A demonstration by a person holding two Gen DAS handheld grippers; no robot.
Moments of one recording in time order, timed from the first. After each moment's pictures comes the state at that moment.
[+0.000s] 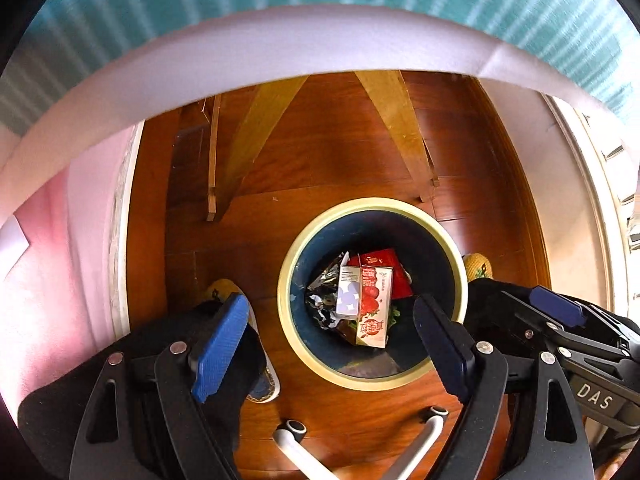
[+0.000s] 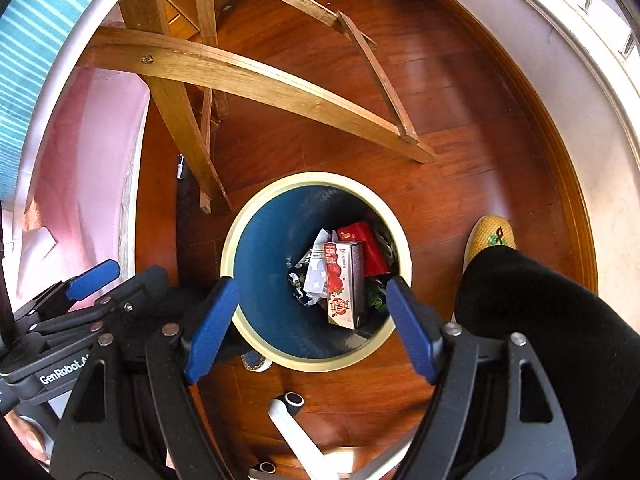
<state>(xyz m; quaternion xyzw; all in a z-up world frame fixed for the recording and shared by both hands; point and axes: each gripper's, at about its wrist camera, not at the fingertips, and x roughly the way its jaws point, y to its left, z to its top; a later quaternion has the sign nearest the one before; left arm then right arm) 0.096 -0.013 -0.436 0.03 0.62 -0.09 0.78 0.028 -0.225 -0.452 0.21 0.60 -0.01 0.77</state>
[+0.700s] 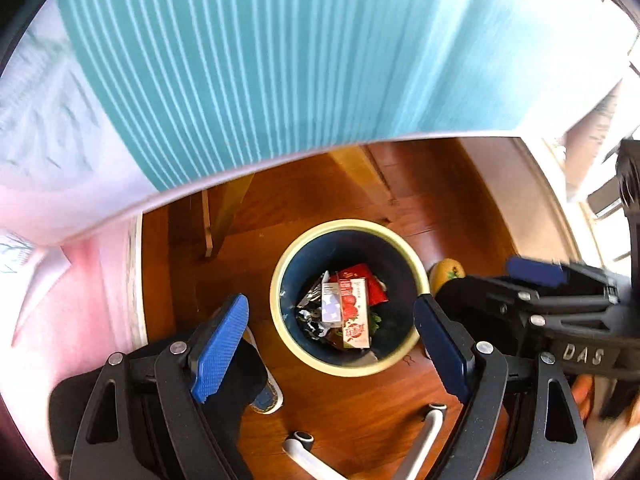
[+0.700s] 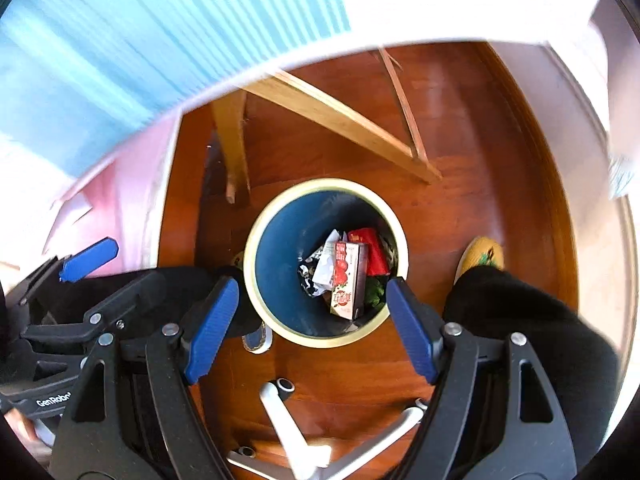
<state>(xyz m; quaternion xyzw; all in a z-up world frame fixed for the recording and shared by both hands) 0.048 -0.015 -0.348 0.06 0.56 -0.15 0.81 0.004 -0.216 -0.376 0.16 0.58 0.04 0.79</state>
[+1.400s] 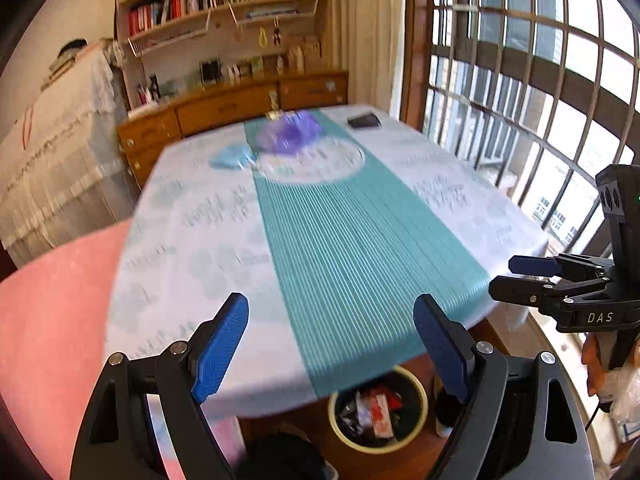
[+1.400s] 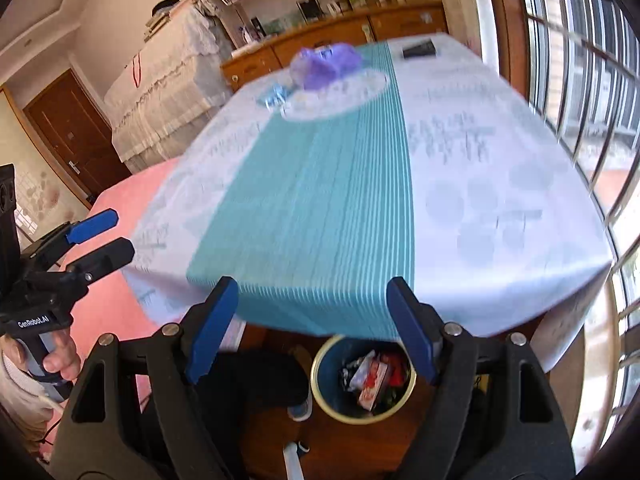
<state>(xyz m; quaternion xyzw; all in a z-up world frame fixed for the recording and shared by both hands) 0.086 0.036 -0.057 0.08 0.36 -0.16 0.91 0.049 -0.225 -0.113 0.13 0.42 0.13 0.89</state>
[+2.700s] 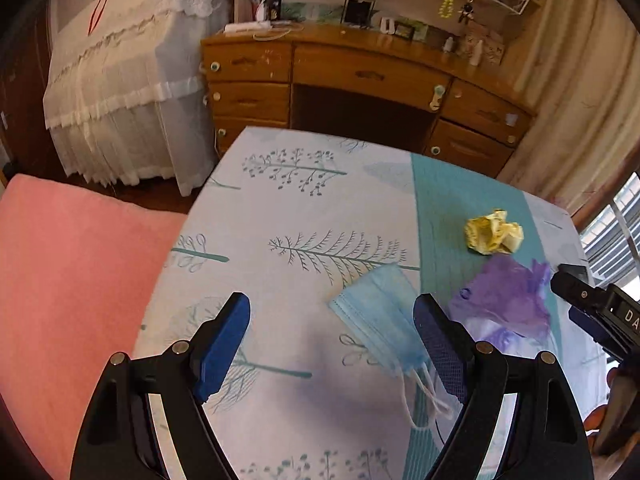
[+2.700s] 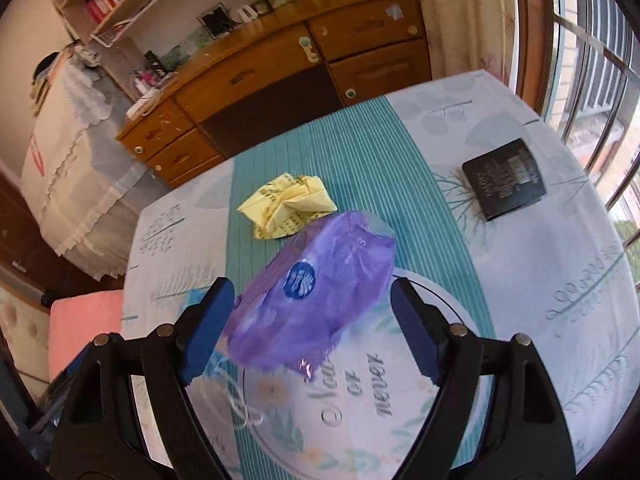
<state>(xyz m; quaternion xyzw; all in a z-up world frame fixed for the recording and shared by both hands) 0.592 0.144 -0.092 -0.09 0.47 0.04 0.88 0.561 -0.202 -0.113 0.21 0.47 -0.02 0.86</state>
